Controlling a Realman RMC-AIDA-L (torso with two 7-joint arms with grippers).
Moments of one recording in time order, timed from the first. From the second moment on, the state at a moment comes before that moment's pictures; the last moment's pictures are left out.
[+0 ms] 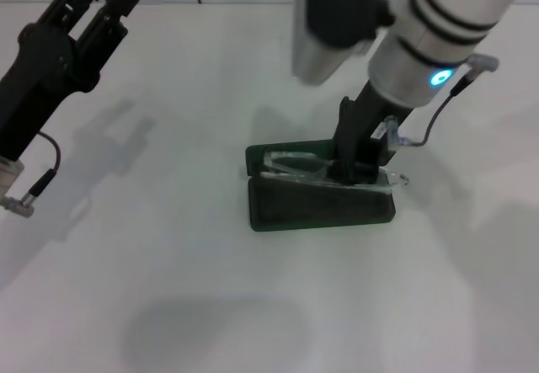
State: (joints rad) left arm -0.40 -2.08 0.99 0.24 0.89 1.69 -0.93; right arm 1.07 2.03 -1.63 -0.99 -2.36 -1.50 2.20
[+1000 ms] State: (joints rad) left arm -0.42 -2.08 0.99 0.24 0.89 1.65 -0.91; right arm 1.04 2.03 -2.04 -1.13 -2.47 -1.31 2.46
